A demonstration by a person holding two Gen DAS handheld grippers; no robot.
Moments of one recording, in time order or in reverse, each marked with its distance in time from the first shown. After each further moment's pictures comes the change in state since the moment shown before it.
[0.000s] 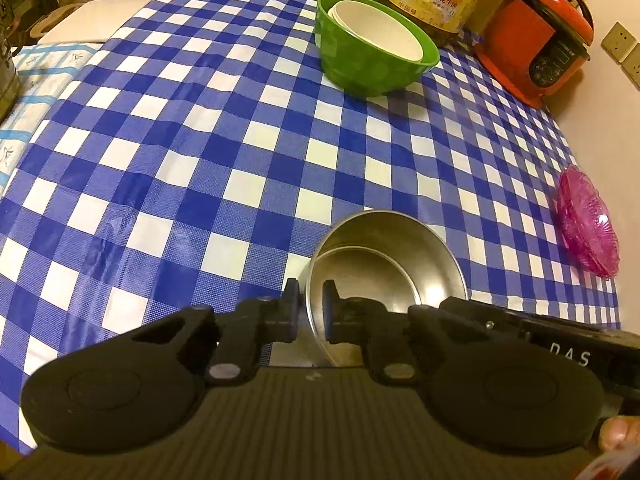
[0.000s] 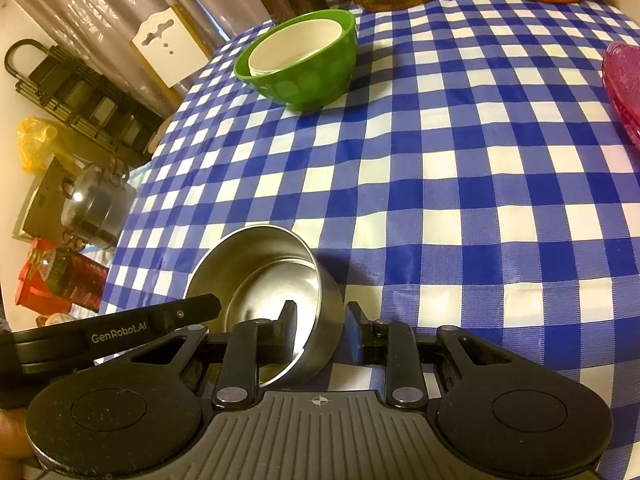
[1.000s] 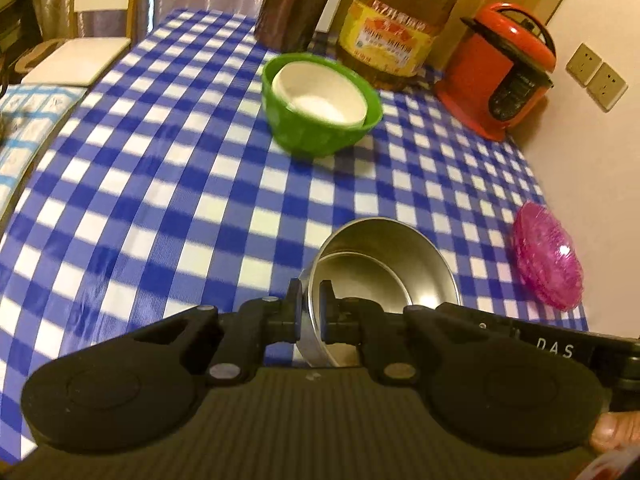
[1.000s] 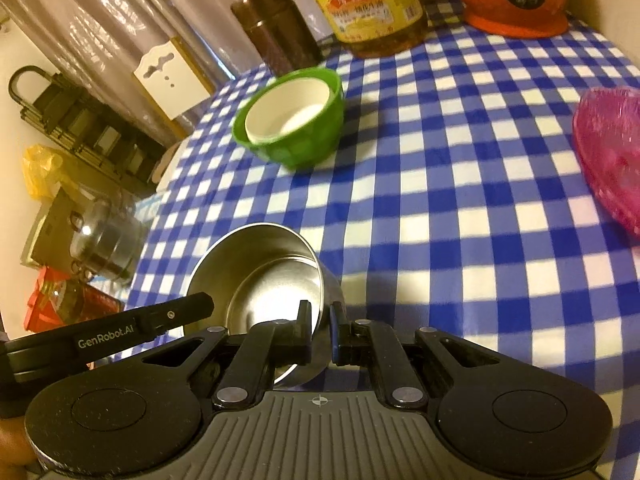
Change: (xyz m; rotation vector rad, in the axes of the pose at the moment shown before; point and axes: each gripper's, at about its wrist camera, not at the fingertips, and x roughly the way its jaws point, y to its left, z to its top) left arm -0.037 -0.038 0.033 0.041 -0.105 -0.060; right arm -0.043 -0.008 0.034 0.018 -0.083 0.013
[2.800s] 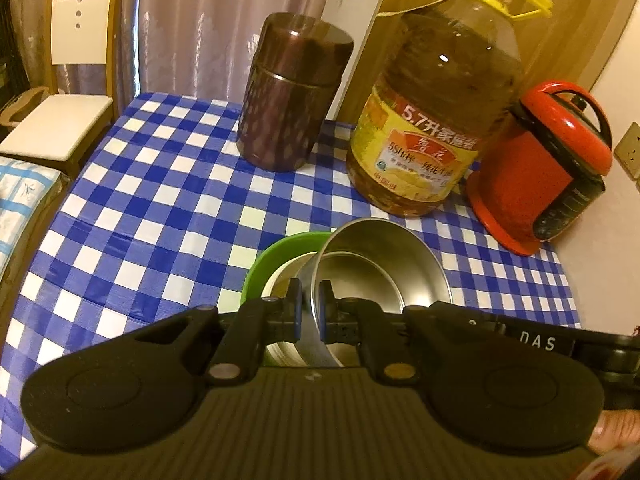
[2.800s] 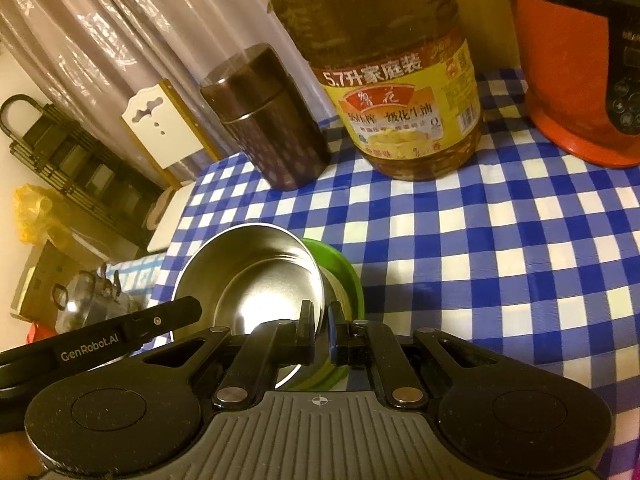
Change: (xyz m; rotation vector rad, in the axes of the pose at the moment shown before) left arm 0.105 0.006 0.198 0.017 -0.086 0.015; right arm 0.107 0.000 0.196 -0.014 -0.066 0.008
